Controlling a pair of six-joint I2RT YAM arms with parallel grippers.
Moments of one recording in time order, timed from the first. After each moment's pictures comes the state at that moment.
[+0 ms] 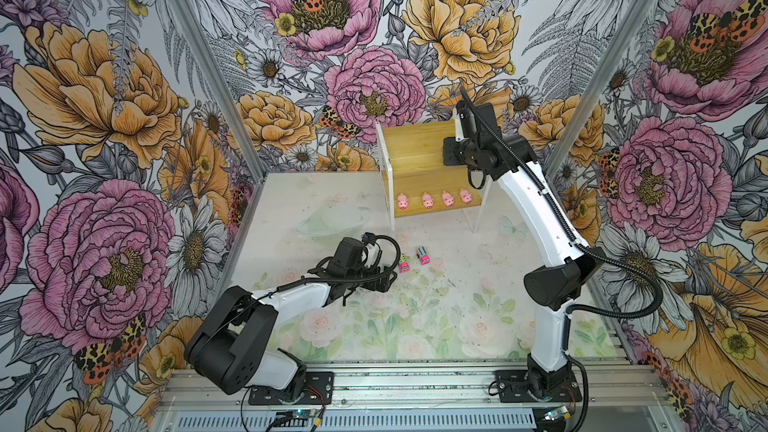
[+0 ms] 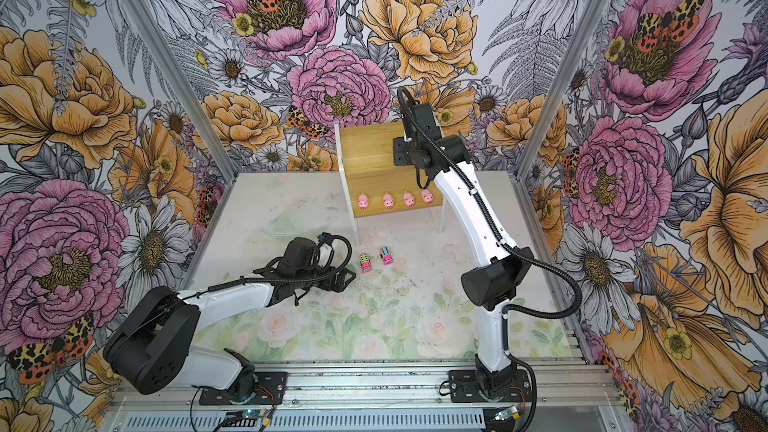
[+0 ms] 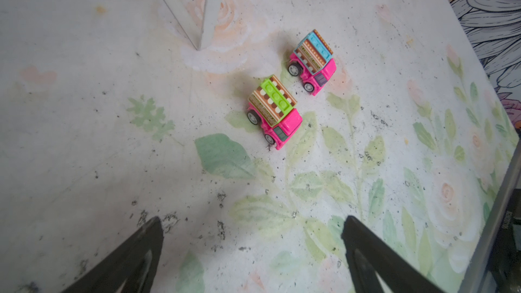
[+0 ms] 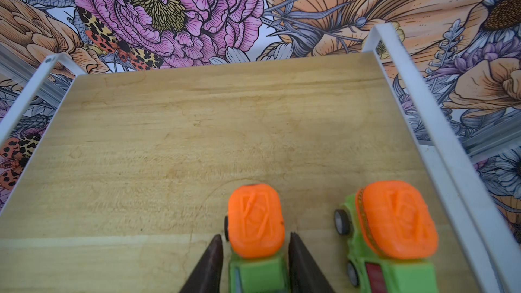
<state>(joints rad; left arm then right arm) -0.53 1.42 0.60 0.03 0.26 -0.29 0.44 1.99 2.41 -1.06 0.18 0.22</state>
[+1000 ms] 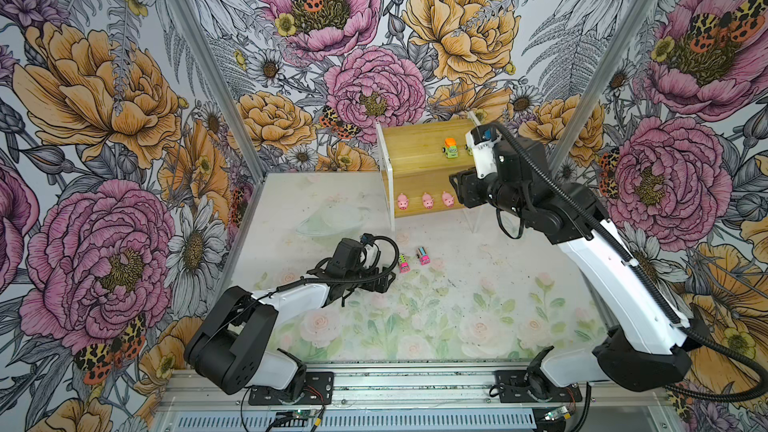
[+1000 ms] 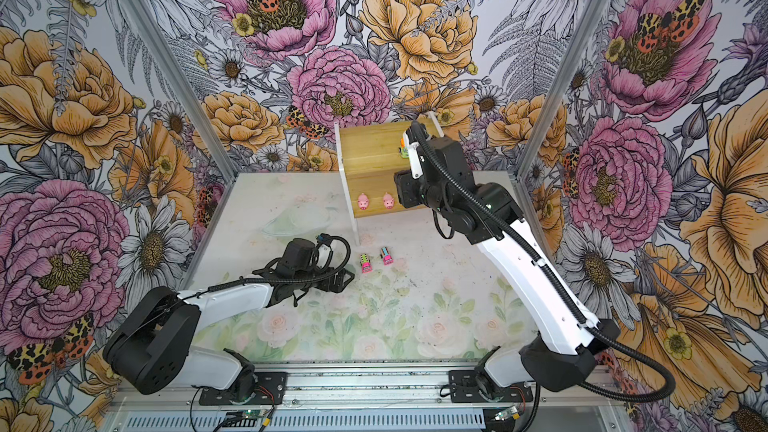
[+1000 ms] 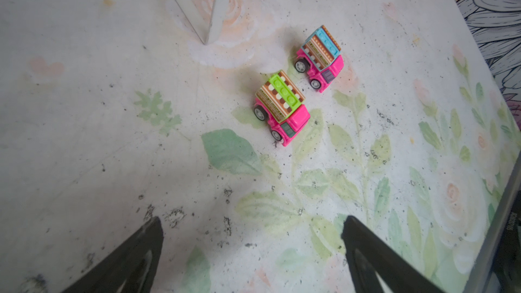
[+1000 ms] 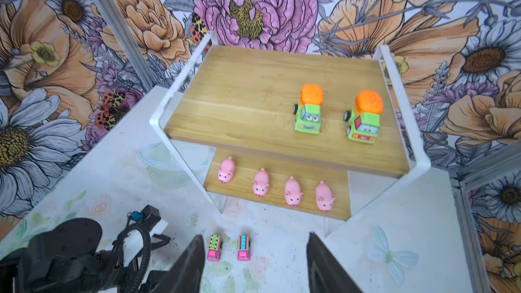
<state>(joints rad) -0.52 1.42 0.59 0.03 0.26 -0.29 0.64 1.38 1.75 -0.93 0.19 0.14</state>
